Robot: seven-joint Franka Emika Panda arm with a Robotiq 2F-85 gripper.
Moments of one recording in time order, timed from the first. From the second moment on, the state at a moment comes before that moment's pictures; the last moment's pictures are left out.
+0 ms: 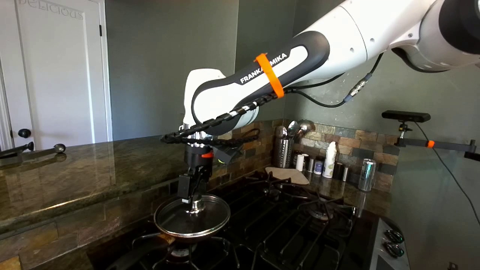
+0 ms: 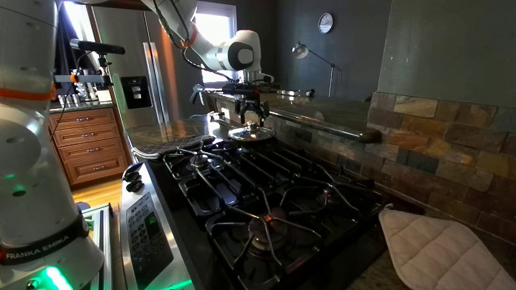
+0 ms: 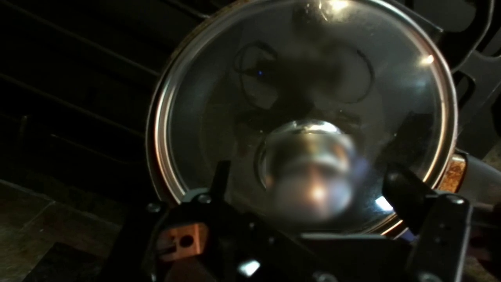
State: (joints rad) arm 0.15 0.30 0.14 -1.86 -0.06 2.21 -0.15
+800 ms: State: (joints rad) arm 0.15 0.31 0.14 -1.83 -0.07 2.21 -0.15
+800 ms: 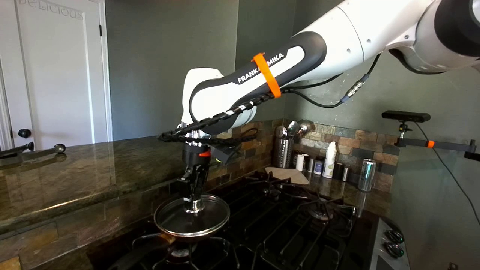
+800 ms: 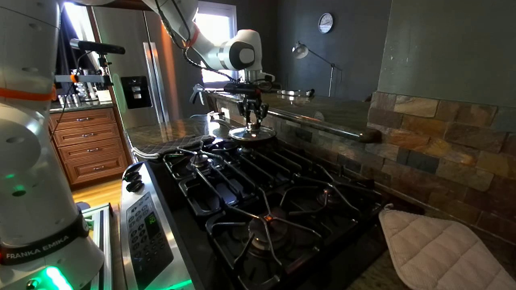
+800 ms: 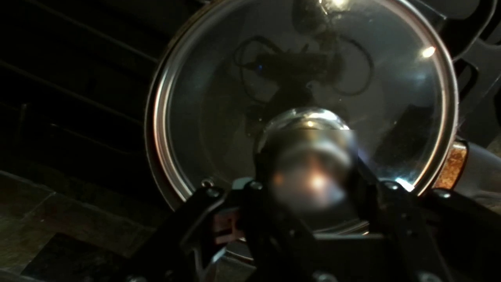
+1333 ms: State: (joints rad) arm 0.15 0.31 0.14 -1.83 -0.07 2.21 -0.15
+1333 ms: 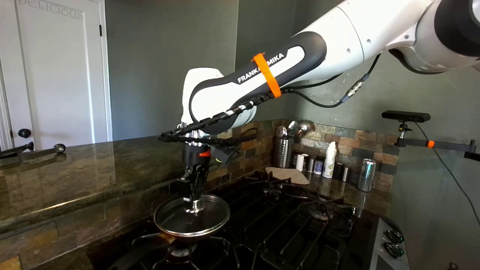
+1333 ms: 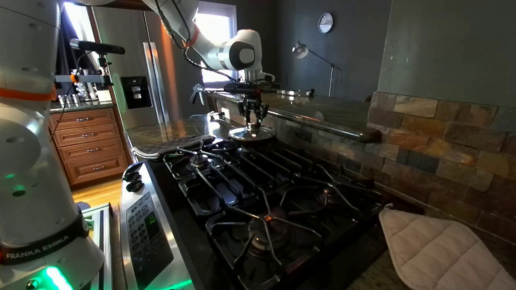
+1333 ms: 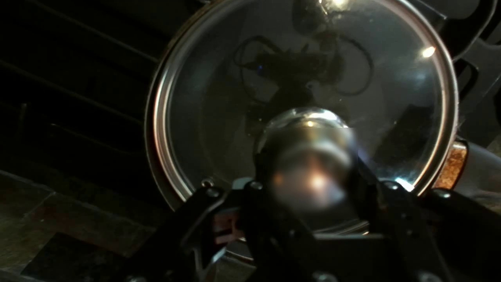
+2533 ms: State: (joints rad) arm 0.16 0.32 0.14 -1.83 -0.07 2.21 -0.15
